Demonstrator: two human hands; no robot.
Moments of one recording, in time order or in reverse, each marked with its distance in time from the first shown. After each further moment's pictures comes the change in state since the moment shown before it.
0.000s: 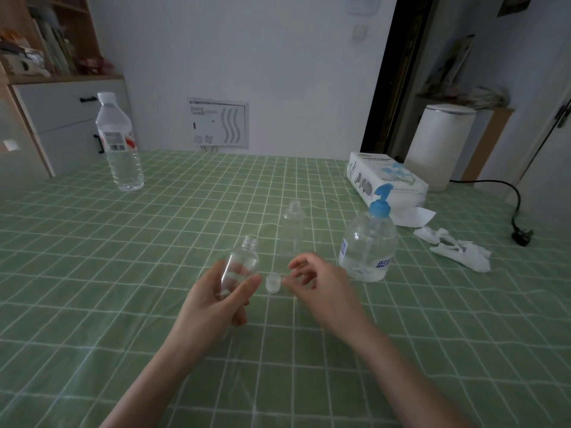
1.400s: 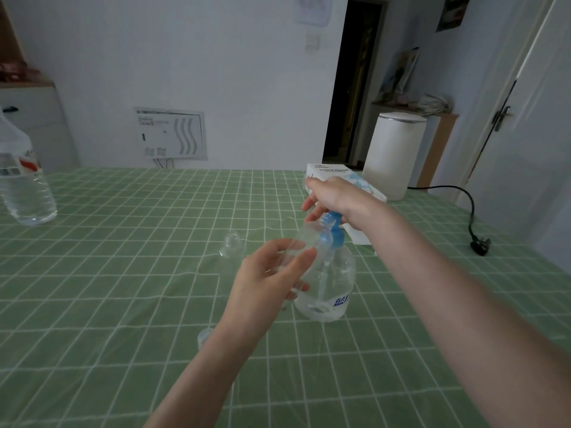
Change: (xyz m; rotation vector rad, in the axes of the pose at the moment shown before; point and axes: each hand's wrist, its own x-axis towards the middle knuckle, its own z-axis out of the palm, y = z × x) left_hand 0.085 0.040 0.124 -0.160 -0.205 -0.023; right_hand 0.148 -0.003 -0.141 -0.049 0.008 0.447
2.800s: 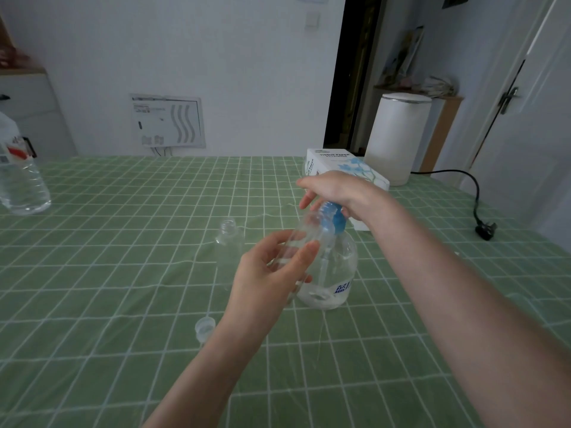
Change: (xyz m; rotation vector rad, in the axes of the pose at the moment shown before) left_hand -0.005 -0.007 0.006 -0.020 0.034 -0.008; right_hand -0.009 0.001 0.004 -0.156 -0.093 0.062
